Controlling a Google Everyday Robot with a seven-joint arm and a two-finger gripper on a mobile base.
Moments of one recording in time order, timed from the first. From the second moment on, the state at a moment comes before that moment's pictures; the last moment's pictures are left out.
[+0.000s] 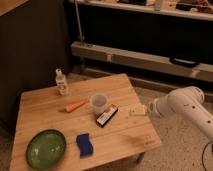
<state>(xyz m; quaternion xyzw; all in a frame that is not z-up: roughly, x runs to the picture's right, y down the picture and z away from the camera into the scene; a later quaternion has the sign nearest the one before) 0.198 0.127 0.719 -0.02 -0.26 -0.63 0.74</state>
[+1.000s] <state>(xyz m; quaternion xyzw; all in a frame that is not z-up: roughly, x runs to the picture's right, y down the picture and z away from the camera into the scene) 0.226 0.062 0.736 0.24 -0.25 -0.68 0.65</state>
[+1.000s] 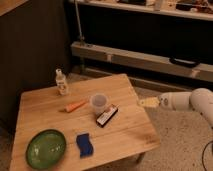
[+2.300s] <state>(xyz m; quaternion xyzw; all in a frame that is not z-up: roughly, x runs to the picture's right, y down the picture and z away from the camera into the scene) 0.188 0.071 0.685 0.54 -0.09 -0.77 0.33</state>
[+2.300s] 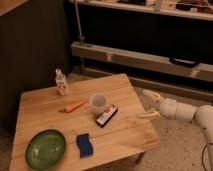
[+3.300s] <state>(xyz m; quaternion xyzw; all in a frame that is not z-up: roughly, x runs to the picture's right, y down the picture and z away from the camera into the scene) 0.181 0.061 0.687 0.53 -0.12 -0.78 0.32</state>
